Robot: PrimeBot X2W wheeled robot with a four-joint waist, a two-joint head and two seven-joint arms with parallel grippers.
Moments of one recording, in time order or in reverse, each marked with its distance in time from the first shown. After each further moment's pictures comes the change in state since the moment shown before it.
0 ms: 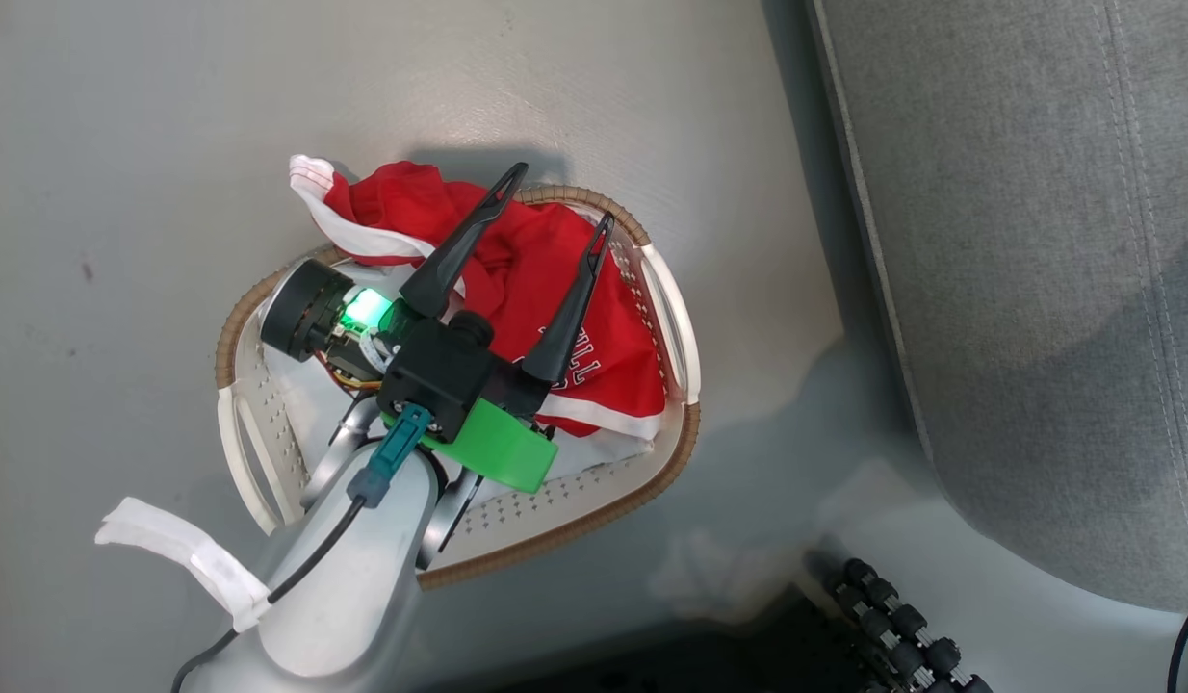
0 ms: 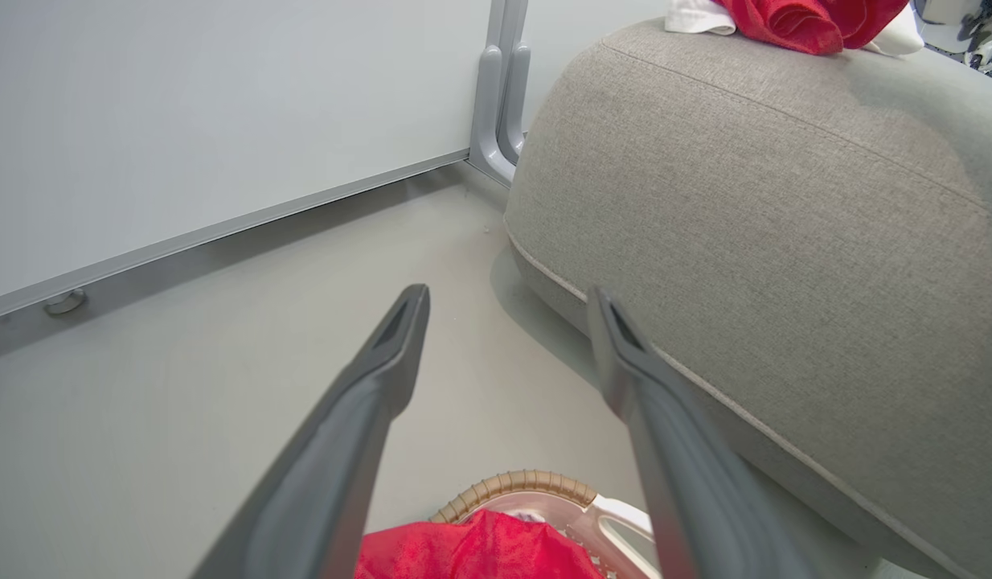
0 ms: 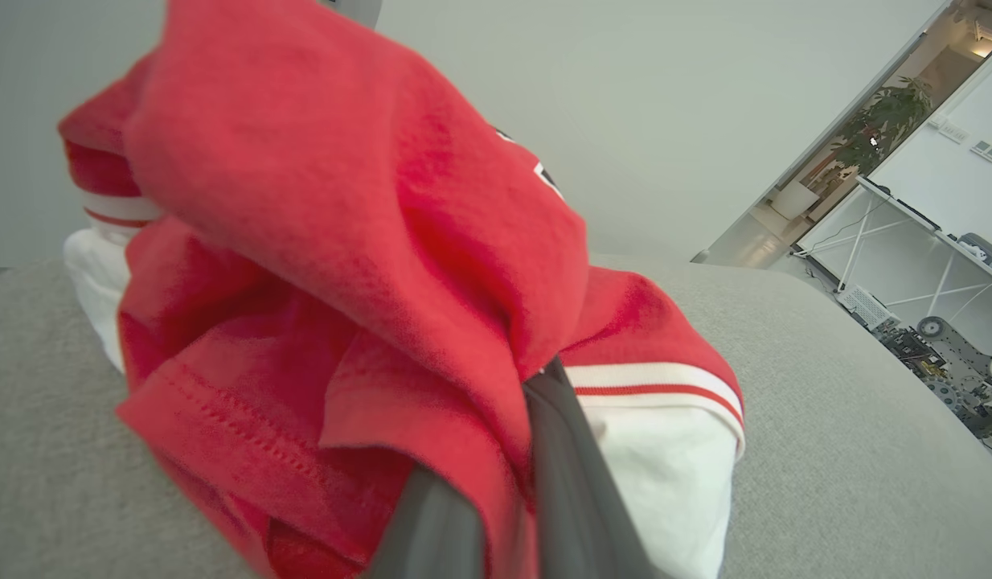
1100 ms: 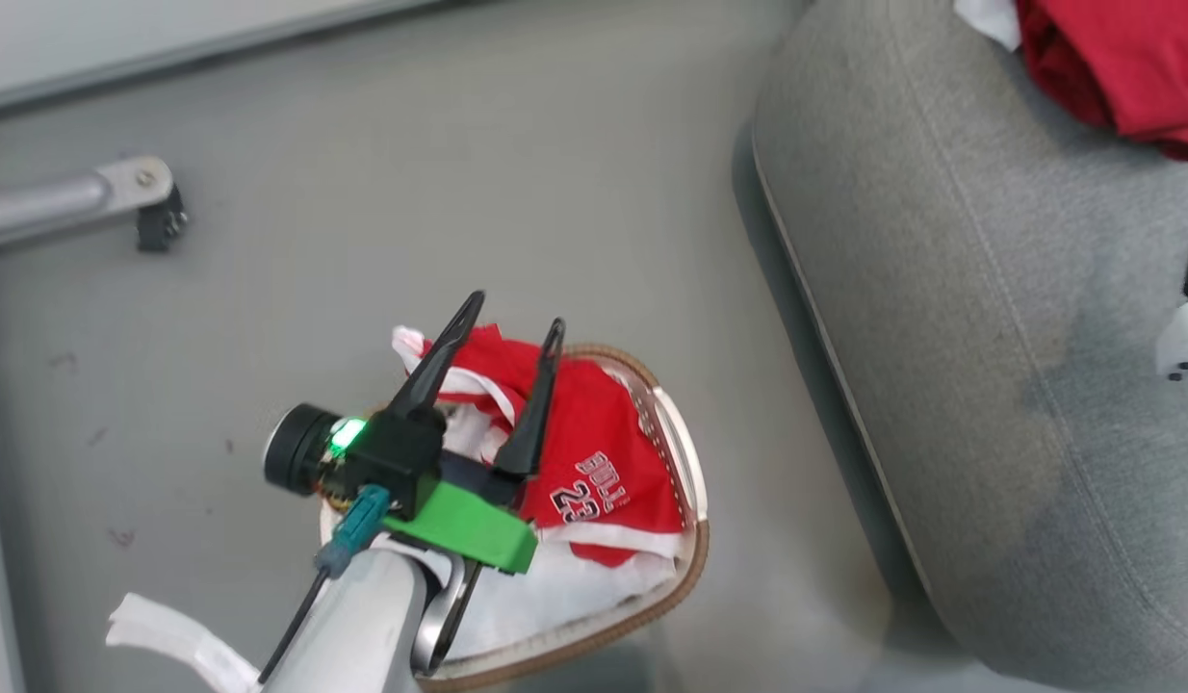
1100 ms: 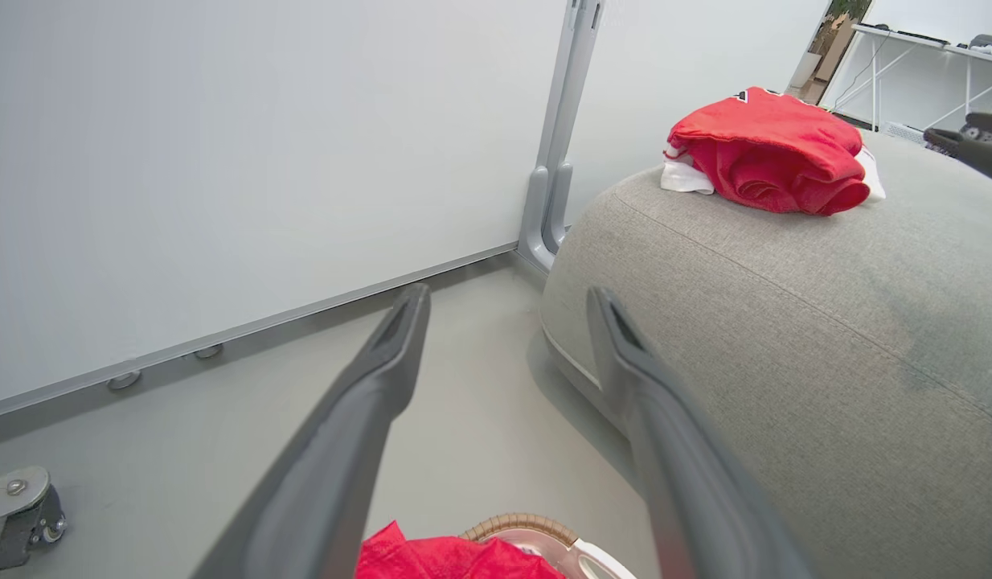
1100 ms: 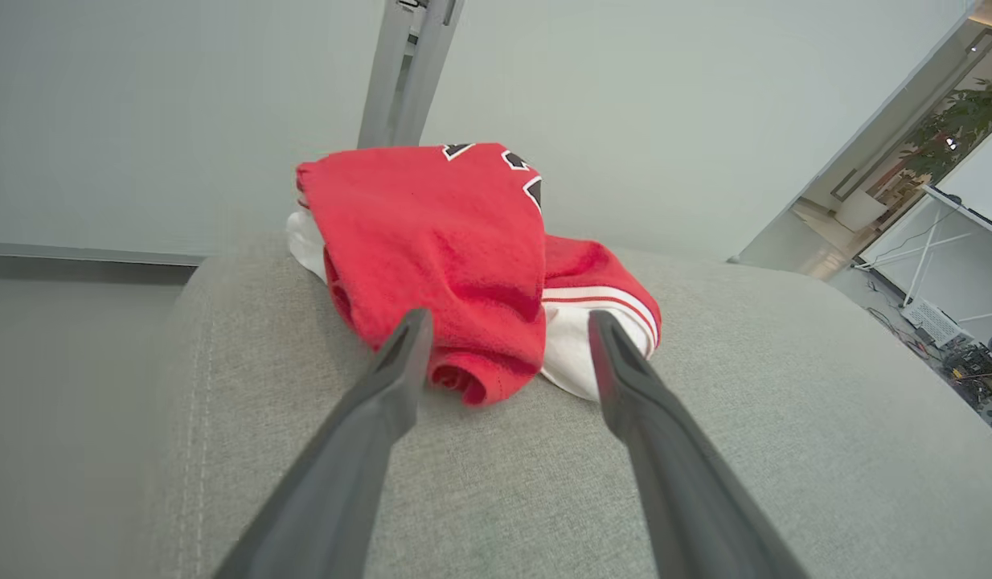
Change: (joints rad) left arm 0.209 -0.057 0.099 0.030 -0.100 0.000 0.000; right arm 0.404 0.036 0.148 -0.051 0.030 0.000 0.000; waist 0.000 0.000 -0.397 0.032
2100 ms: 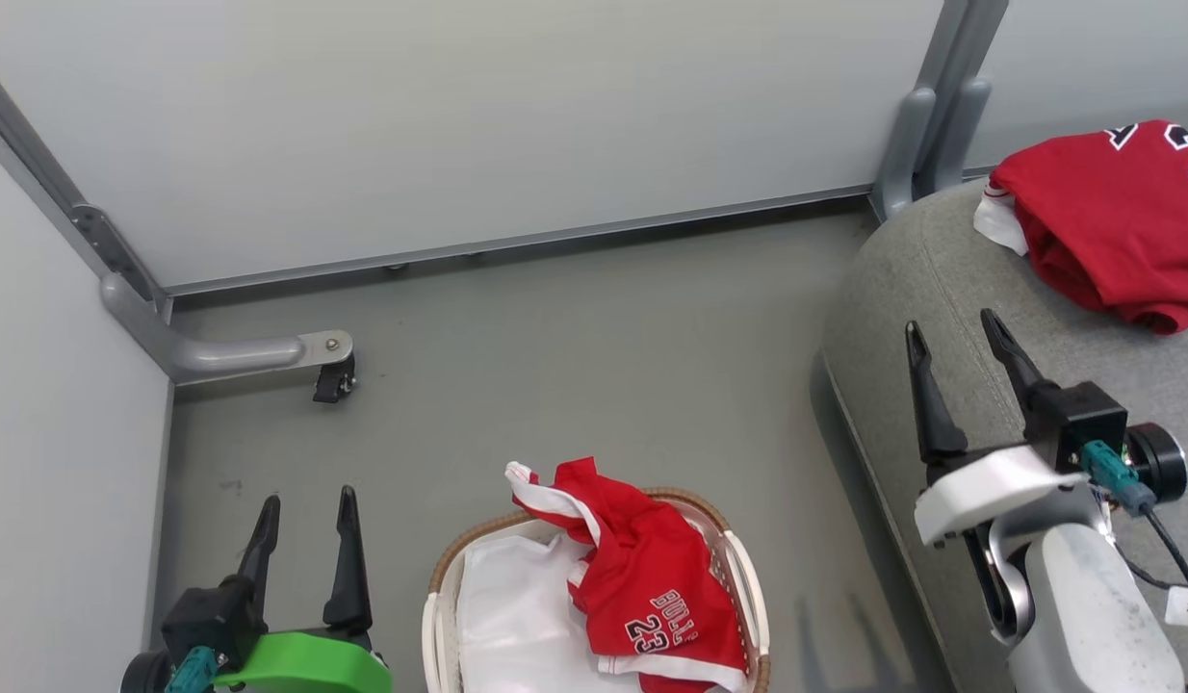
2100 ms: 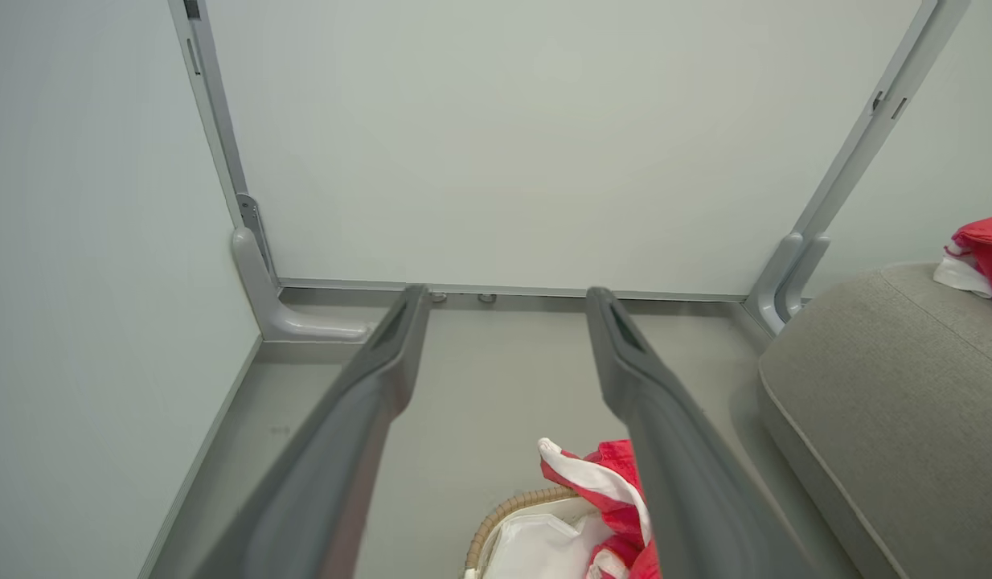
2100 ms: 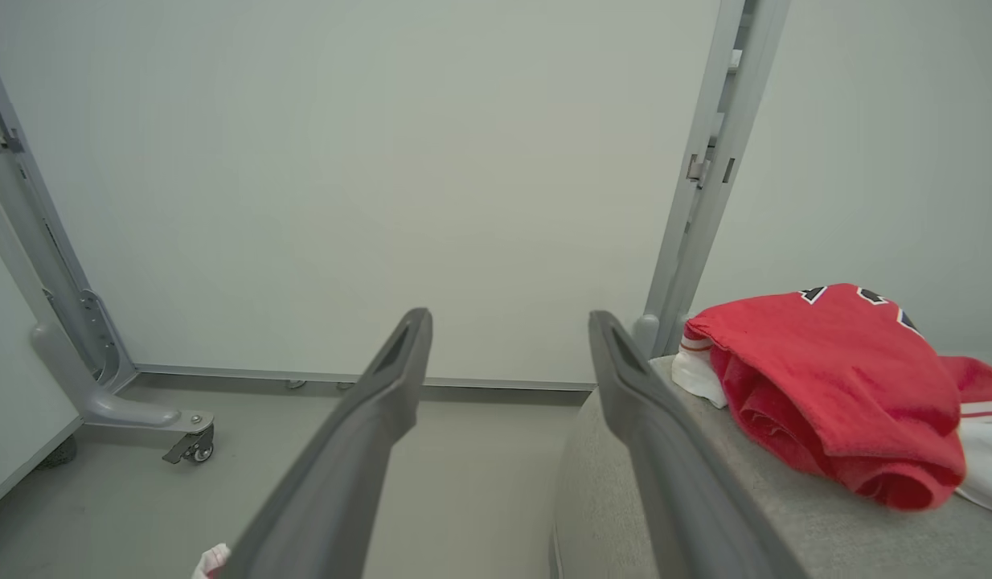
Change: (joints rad) left arm 0.318 -0.011 0.347 0.043 -0.079 0.034 0.000; right arm 0.268 0.175 0.343 -0.143 0.223 0.000 0.000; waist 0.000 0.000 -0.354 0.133
